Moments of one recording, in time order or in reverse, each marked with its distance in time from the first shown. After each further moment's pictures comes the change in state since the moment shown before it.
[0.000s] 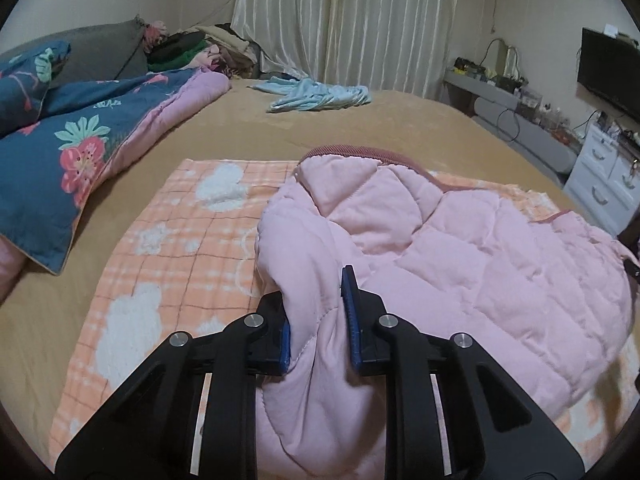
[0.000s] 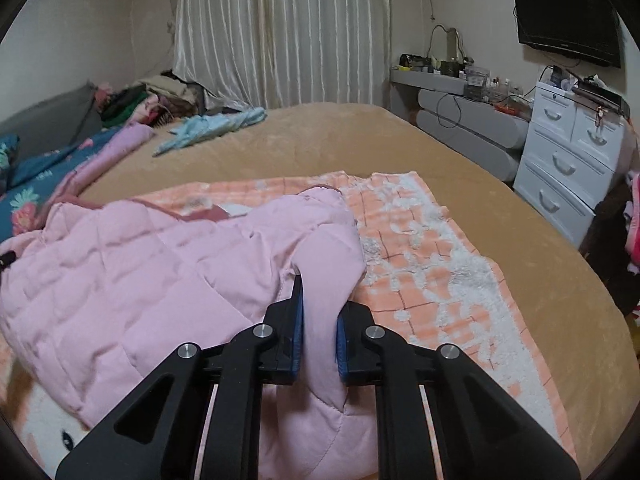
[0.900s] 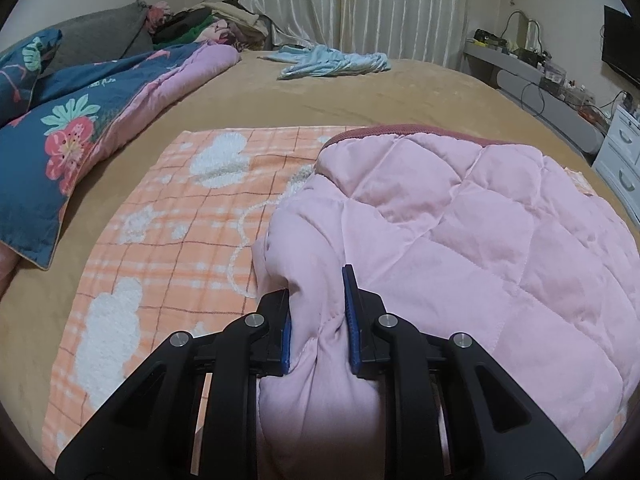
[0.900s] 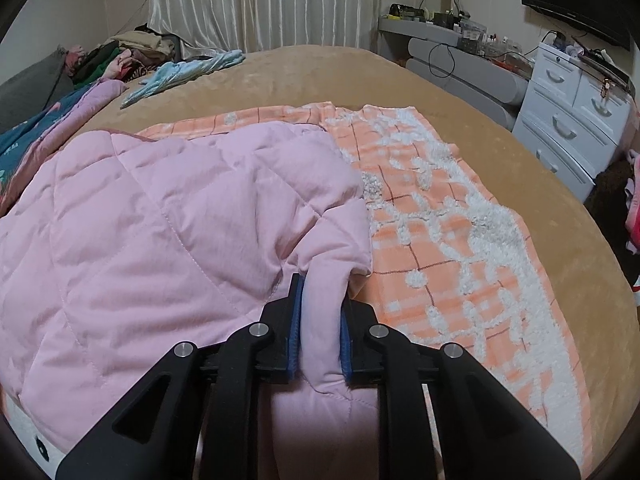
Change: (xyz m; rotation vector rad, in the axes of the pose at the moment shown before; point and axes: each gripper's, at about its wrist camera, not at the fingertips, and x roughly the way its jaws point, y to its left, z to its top) left arm 0.066 -0.002 -0.002 0.000 0.099 0.067; right arm 0.075 -0.002 -0.024 0.010 0.196 -0.056
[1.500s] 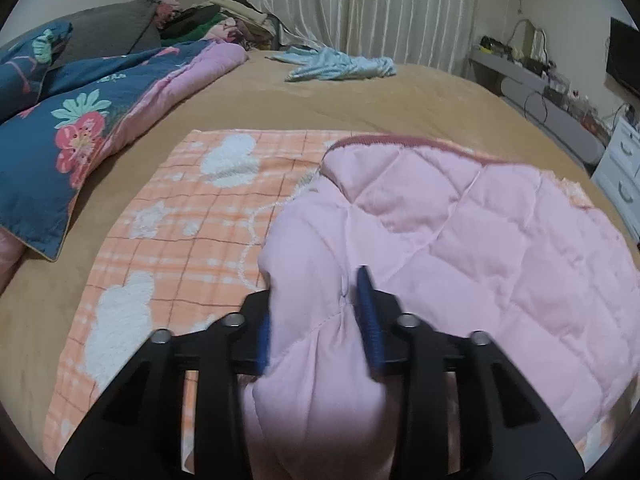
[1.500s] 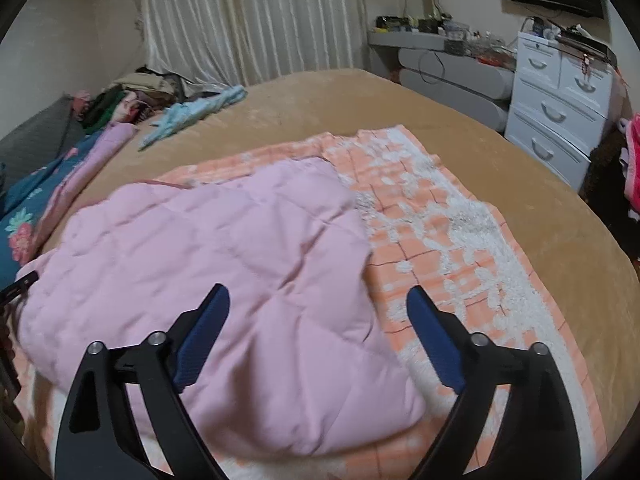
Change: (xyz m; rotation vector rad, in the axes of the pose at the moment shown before) left arm -0.021 0.008 0.004 -0.040 -0.004 -0.004; right arm -0.082 -0.007 -0.009 0.106 -0.092 0.092
